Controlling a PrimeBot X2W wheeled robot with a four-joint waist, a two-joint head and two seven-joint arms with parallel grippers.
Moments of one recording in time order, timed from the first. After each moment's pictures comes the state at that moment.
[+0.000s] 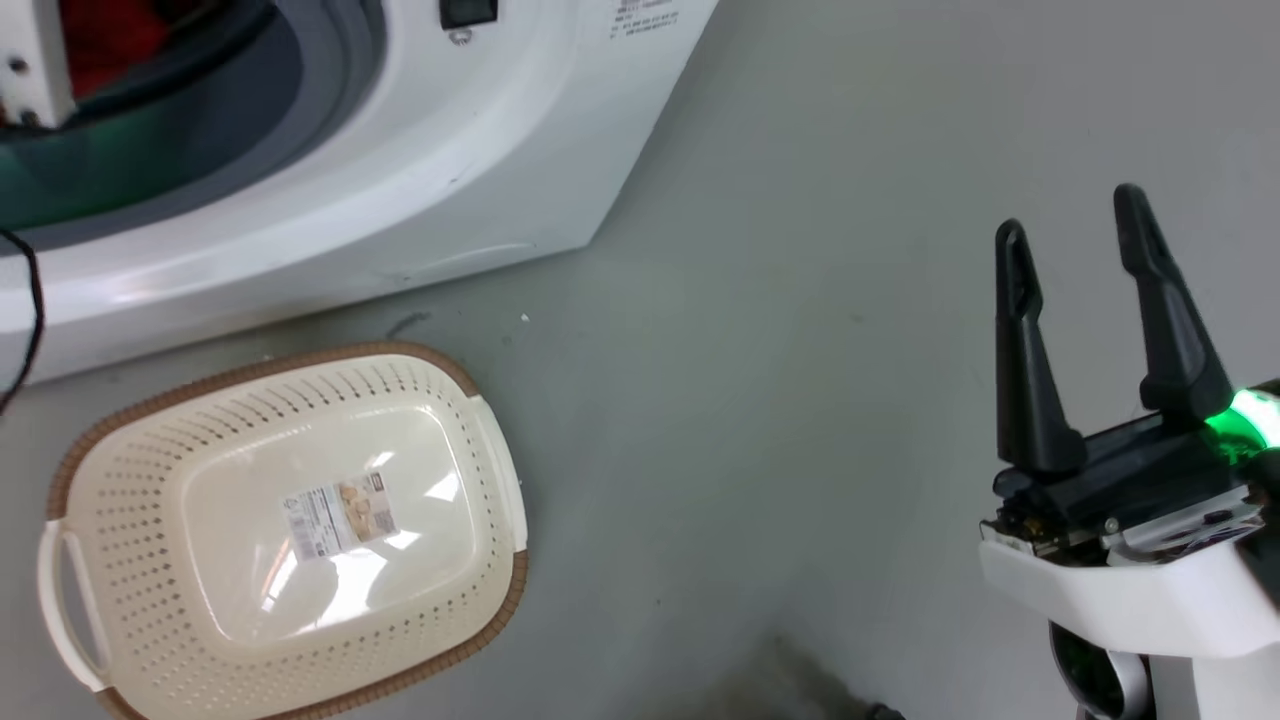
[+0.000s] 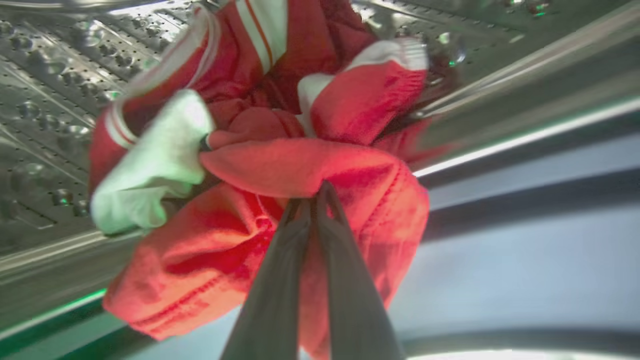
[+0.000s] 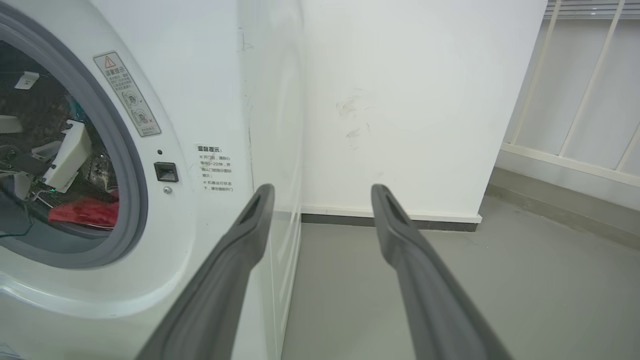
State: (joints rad) left arm -1.34 0.66 -0.63 0.84 -0.70 -0.13 0.64; right arm -0.20 -0.05 0.13 -0.34 0.12 0.13 -0.26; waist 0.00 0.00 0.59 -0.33
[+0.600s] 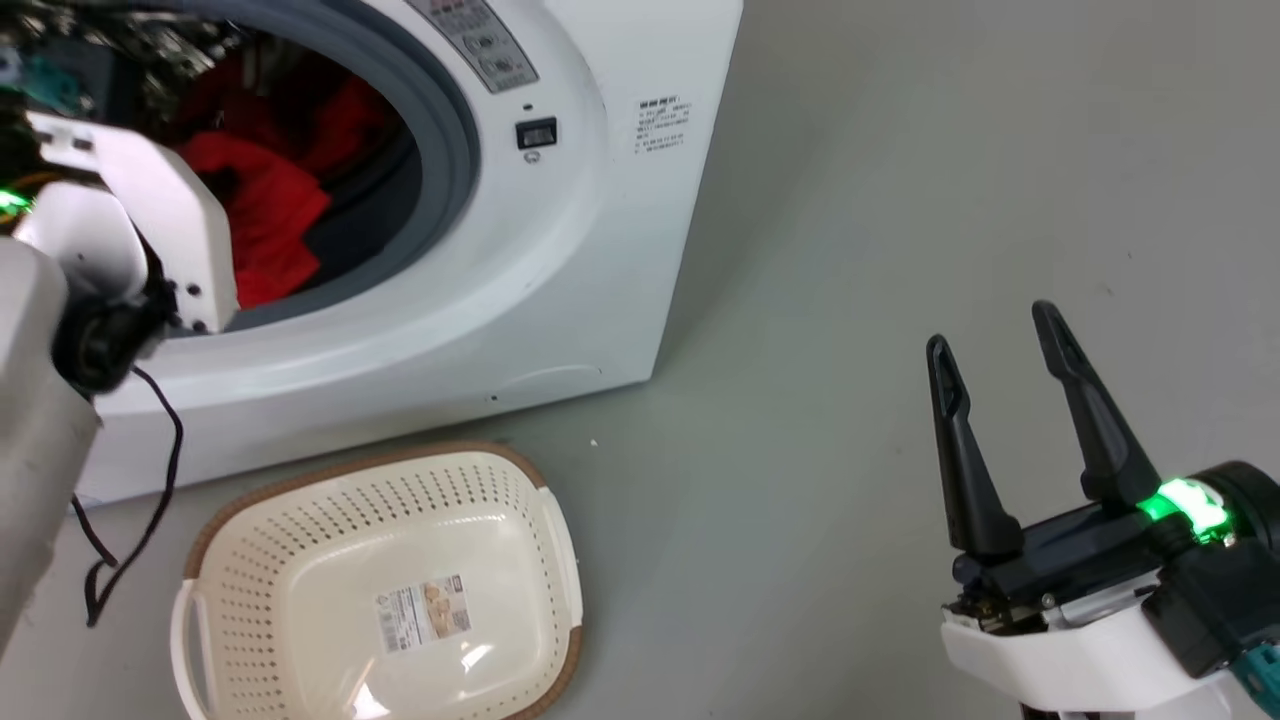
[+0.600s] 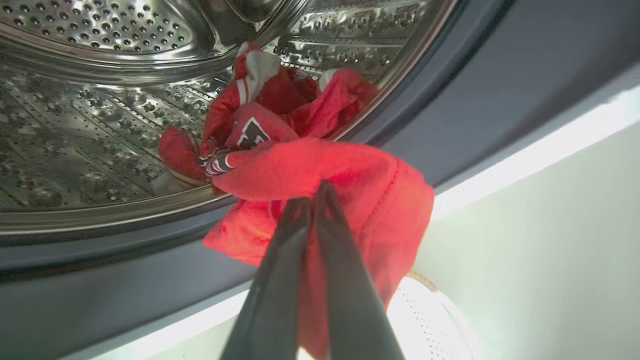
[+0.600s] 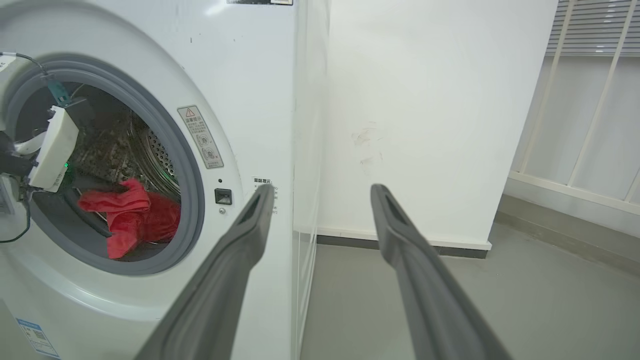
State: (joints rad) left arm -0.98 0.66 -0.64 0.62 -0.80 -0.10 0.41; right arm -0.06 -0.05 0.16 -0.30 0.04 0.13 -0.26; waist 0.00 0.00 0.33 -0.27
